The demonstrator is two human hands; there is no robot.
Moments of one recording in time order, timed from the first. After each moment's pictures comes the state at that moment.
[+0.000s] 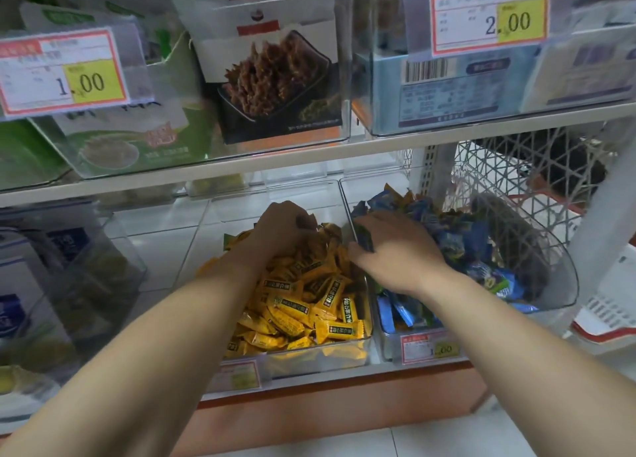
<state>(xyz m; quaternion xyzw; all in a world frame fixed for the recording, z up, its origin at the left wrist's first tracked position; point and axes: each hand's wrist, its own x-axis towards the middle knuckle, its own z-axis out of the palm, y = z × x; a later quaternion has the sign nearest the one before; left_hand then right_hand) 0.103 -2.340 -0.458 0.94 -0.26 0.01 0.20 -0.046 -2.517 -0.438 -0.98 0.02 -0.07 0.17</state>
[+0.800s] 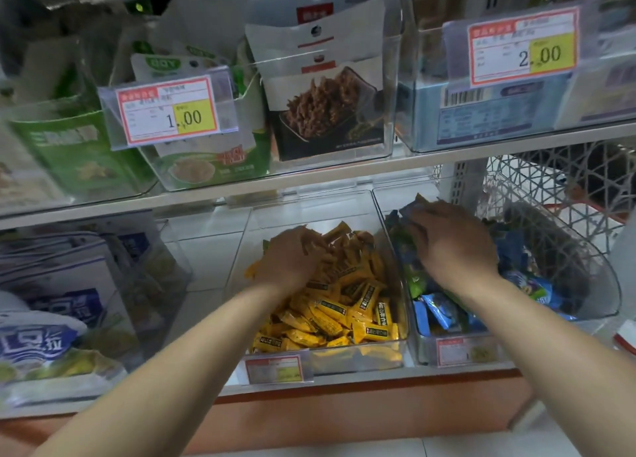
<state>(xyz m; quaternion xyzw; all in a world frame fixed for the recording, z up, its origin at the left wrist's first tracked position) 0.032 -2.285 -0.445 0.93 -0.18 0.07 0.31 -0.054 -2.529 -0.433 -0.96 0.05 -0.22 0.14</state>
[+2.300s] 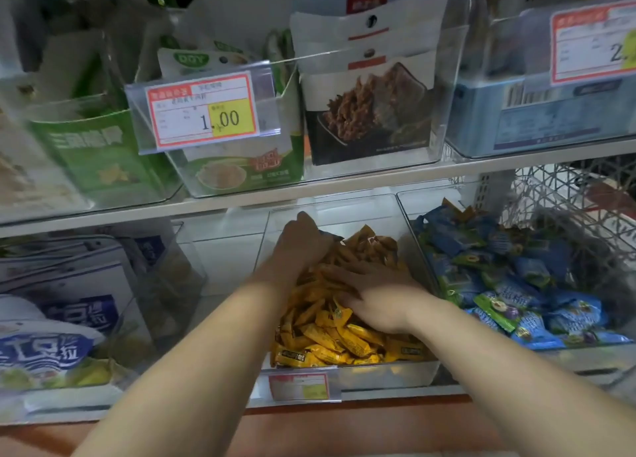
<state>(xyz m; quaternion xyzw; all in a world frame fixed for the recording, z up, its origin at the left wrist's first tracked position) 0.089 -2.286 -0.432 0.96 -0.05 -0.04 0.27 -0.015 -2.426 -0.466 -0.98 -0.12 0.08 0.16</state>
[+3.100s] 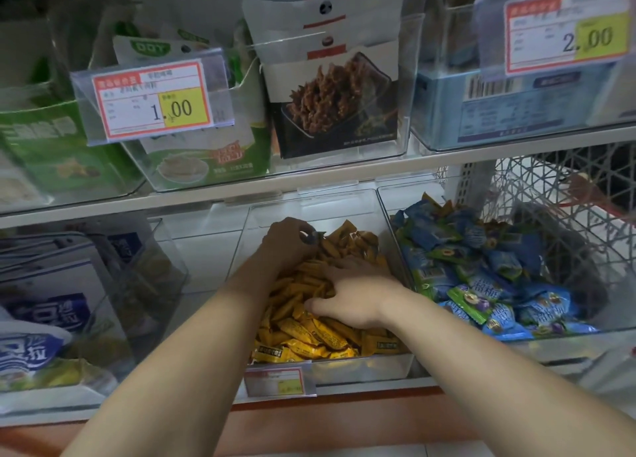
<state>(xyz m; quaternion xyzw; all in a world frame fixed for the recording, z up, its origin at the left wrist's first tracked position) 0.111 -2.286 -0.467 0.95 -0.15 -0.01 0.28 -0.023 -2.423 -0.449 -0.97 -0.08 0.13 0.18</state>
